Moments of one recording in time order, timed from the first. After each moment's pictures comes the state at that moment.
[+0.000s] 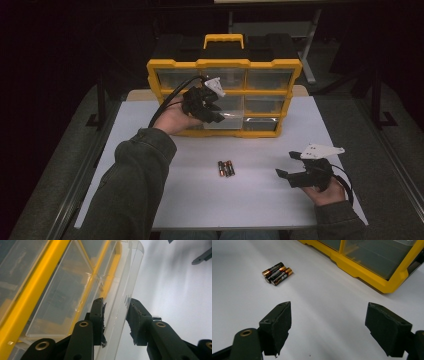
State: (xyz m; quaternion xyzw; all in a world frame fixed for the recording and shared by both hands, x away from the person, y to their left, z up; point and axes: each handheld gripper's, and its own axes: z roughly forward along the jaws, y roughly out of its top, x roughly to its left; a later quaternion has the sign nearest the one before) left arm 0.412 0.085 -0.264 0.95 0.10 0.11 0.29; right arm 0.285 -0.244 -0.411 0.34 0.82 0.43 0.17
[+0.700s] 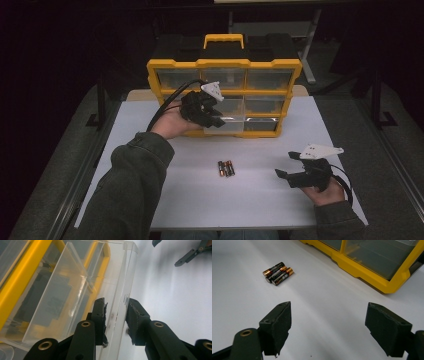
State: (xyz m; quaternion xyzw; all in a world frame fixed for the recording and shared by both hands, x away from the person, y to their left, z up) left arm 0.399 0.089 -0.265 0.94 0.09 0.08 0.31; right arm 0.285 -0.243 -0.411 0.33 0.82 0.43 0.17
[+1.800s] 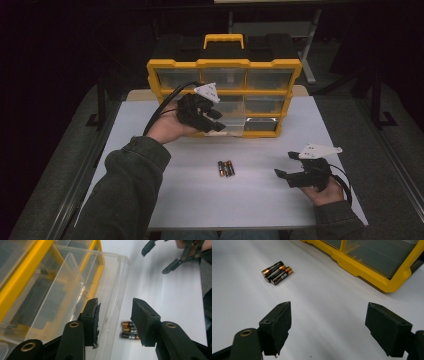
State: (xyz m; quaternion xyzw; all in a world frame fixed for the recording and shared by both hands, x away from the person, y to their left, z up) left arm 0.384 0.099 -0.257 0.93 0.08 0.08 0.35; right arm 0.287 -0.241 -0.412 0.34 0.82 0.42 0.17
